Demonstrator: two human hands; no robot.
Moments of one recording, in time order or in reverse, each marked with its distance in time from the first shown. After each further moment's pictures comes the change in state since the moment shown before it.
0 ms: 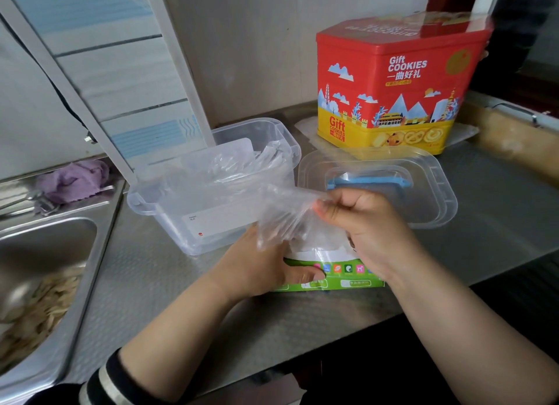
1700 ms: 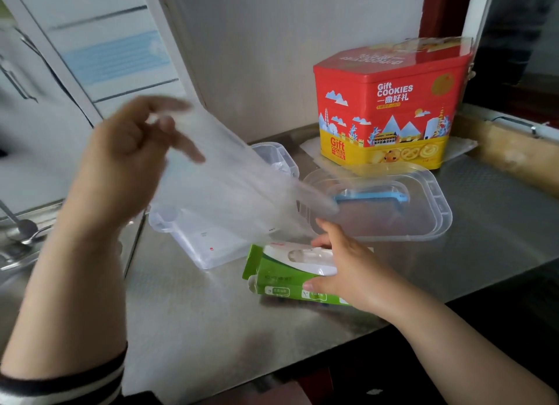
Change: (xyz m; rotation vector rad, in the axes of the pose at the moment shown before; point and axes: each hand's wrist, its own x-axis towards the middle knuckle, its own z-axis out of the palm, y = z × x) left_hand -0.024 0.048 -0.158 -0.188 0.731 0.034; right_hand -0.023 0.013 -0.012 -1.055 -0.249 0.043
